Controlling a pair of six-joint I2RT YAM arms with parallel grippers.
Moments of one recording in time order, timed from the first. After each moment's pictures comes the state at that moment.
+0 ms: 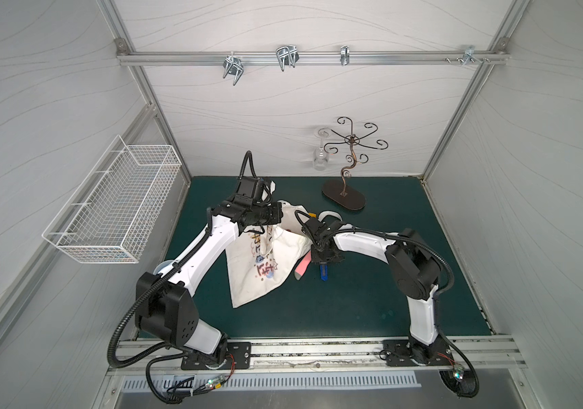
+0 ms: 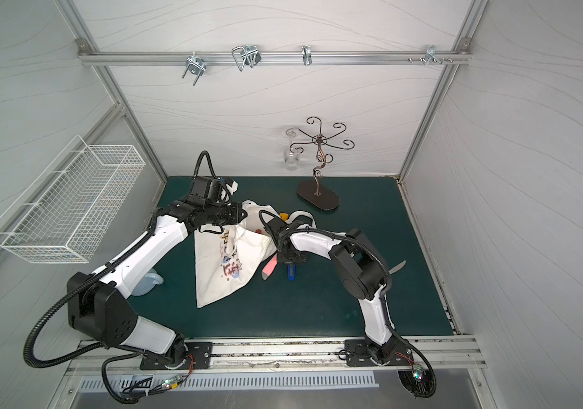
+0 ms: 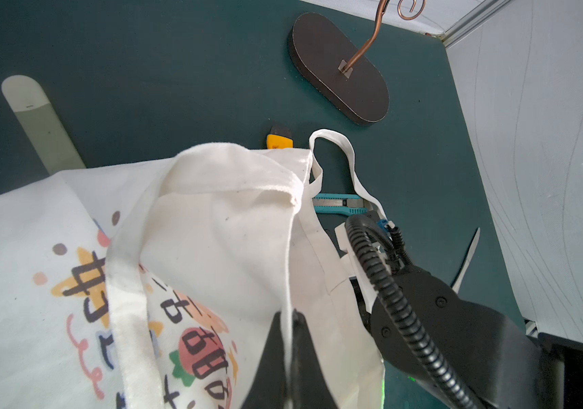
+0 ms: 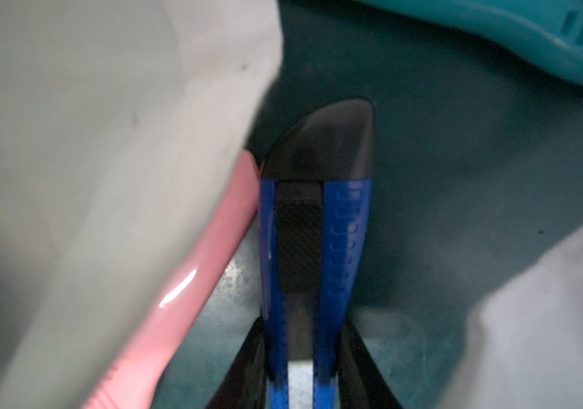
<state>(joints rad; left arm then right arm) -0.35 1.50 1.33 -0.65 0.27 -0.38 0.85 2.00 1.38 -0.77 0.09 0.72</state>
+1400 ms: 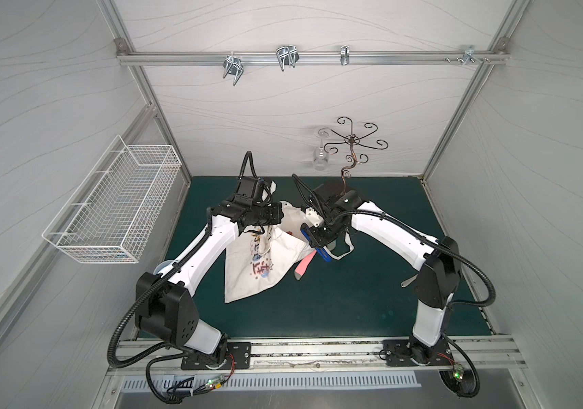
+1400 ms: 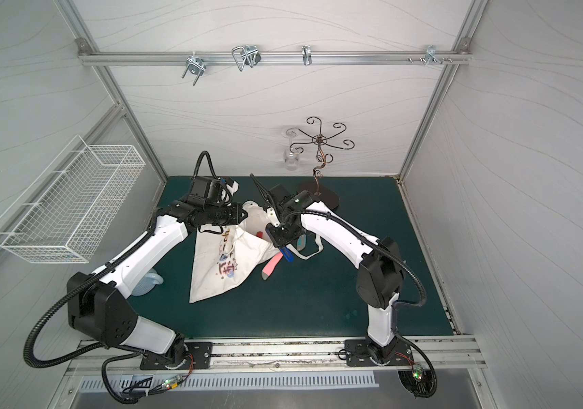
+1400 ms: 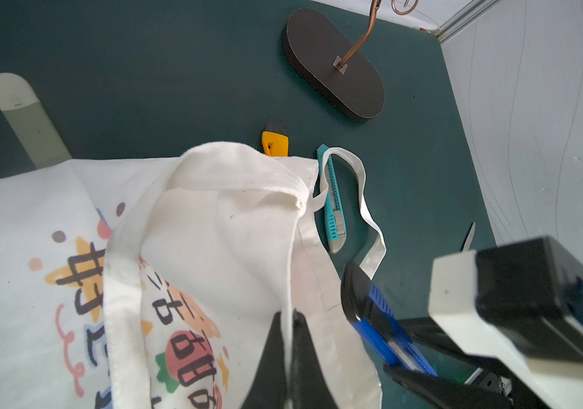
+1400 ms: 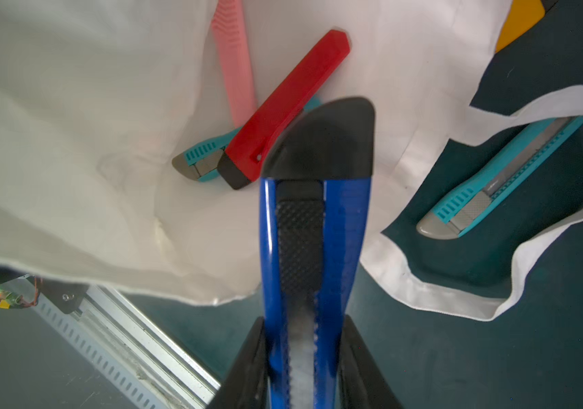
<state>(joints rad) -0.35 1.50 1.33 -0.66 0.29 -0.37 0.80 1.89 1.79 -1.12 -0.18 0.11</state>
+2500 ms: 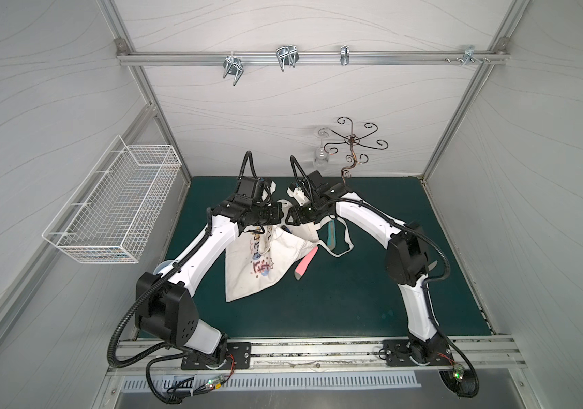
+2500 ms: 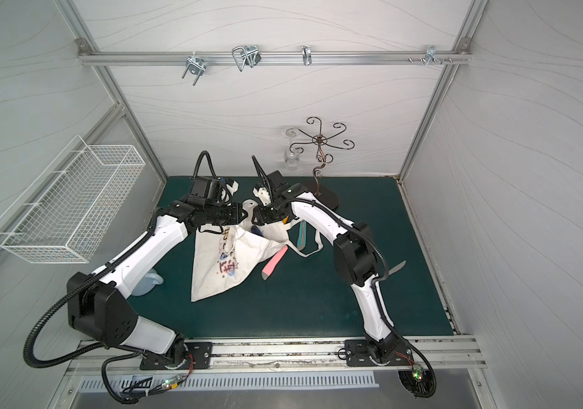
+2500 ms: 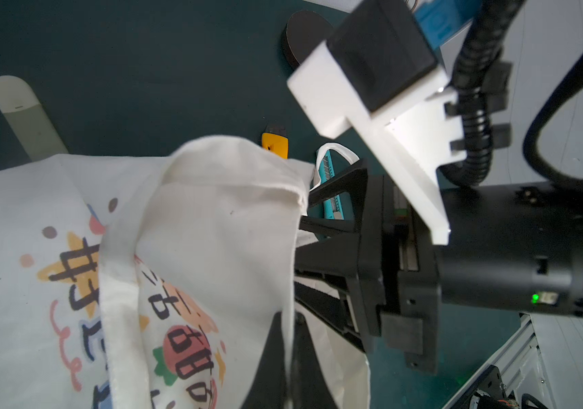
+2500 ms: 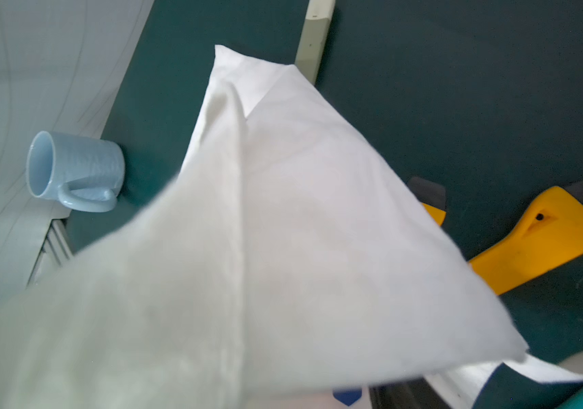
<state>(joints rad) -0.35 1.50 1.33 -0.65 0.29 -0.37 0.72 2.12 1.91 -0.77 -0.36 0.21</state>
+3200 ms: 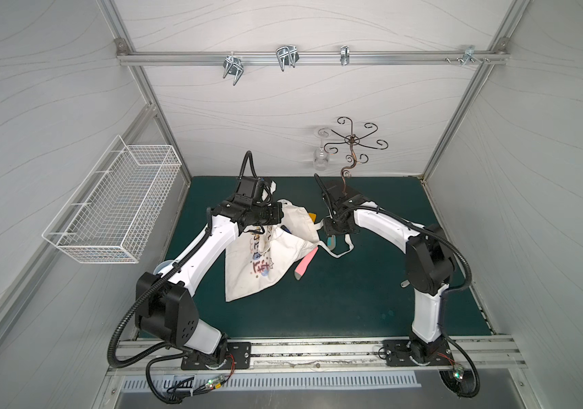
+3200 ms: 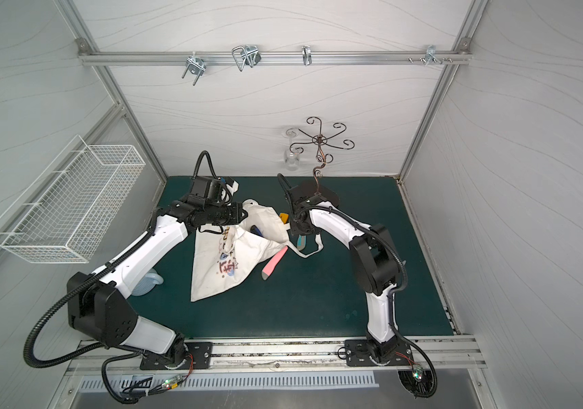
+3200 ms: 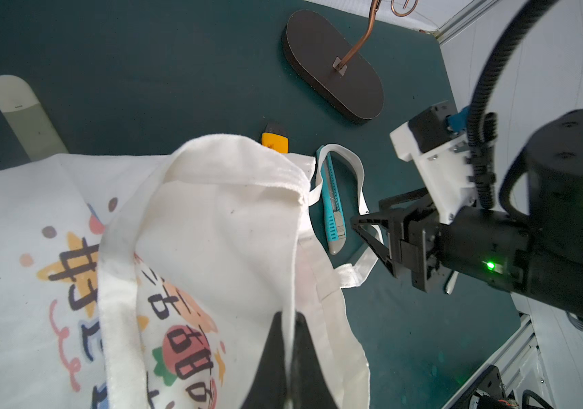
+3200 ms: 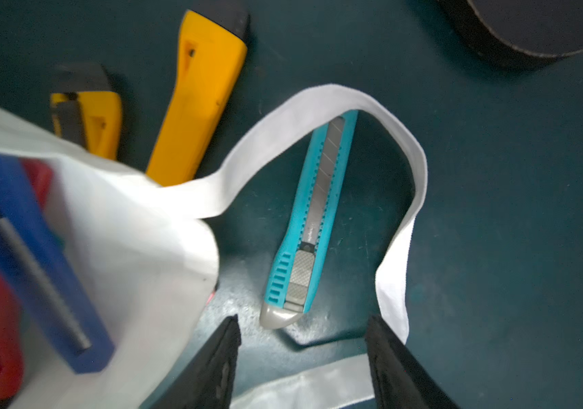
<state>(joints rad) -0.35 1.50 1.33 -0.65 0.29 -0.37 0.63 1.98 1.59 -0.84 0.12 0.35</state>
